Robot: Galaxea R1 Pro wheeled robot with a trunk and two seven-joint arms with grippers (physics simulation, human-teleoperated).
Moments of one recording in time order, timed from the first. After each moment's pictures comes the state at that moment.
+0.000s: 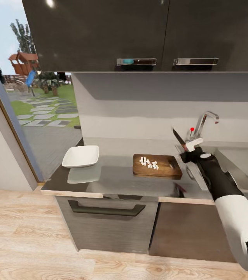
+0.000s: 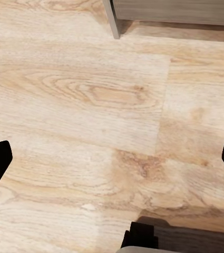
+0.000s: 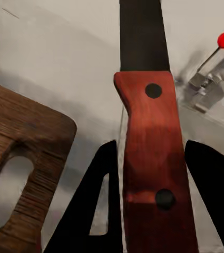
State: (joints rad) left arm -0.33 -0.03 -0.14 0.07 0.14 -0.47 0.25; right arm -0.97 -0.21 0.02 -0.94 0.40 0.50 0.28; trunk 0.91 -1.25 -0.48
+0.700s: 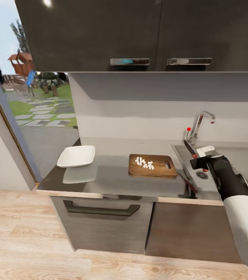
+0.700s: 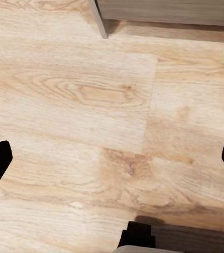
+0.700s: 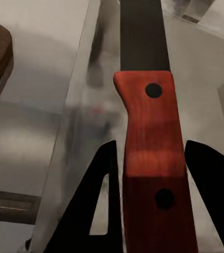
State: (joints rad) left arm -0.33 -0.03 -0.14 0.08 0.13 -0.47 0.25; right arm -0.97 -0.25 -0.08 -0.90 0.39 0.67 0.35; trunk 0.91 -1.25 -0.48
